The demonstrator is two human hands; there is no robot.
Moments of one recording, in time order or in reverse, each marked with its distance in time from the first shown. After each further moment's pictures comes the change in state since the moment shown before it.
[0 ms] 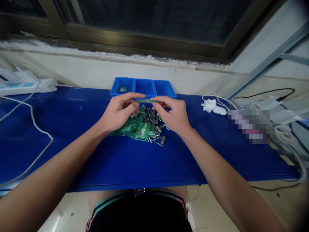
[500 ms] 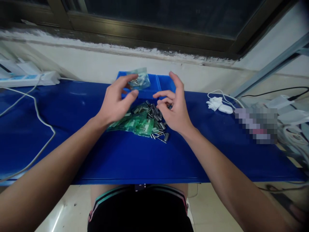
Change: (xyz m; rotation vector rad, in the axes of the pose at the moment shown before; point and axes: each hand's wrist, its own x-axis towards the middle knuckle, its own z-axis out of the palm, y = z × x) left_hand 0.008 -0.014 -0.015 0.286 0.135 0.132; right_hand -0.007 -0.003 0.006 0.117 -0.061 0.078
